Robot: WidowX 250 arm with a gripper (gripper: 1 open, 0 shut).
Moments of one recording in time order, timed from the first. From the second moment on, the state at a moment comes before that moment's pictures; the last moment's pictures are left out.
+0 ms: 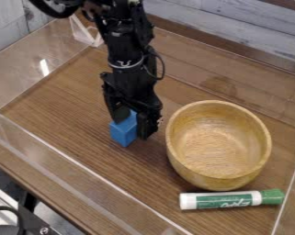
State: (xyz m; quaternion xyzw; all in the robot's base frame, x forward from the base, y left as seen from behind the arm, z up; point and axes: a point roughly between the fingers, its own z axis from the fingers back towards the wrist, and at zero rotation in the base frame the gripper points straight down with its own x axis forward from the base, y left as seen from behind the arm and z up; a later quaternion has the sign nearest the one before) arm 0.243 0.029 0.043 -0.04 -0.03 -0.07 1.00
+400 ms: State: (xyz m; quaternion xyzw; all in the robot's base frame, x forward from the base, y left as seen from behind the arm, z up) arm 0.239 0.030 0.024 -0.04 -0.02 -0.08 1.00
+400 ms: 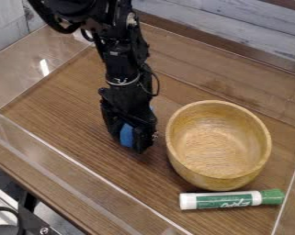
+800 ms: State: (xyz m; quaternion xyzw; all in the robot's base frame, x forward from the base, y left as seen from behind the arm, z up) arm 0.238 0.031 0.023 -0.04 -0.01 -0.09 1.00
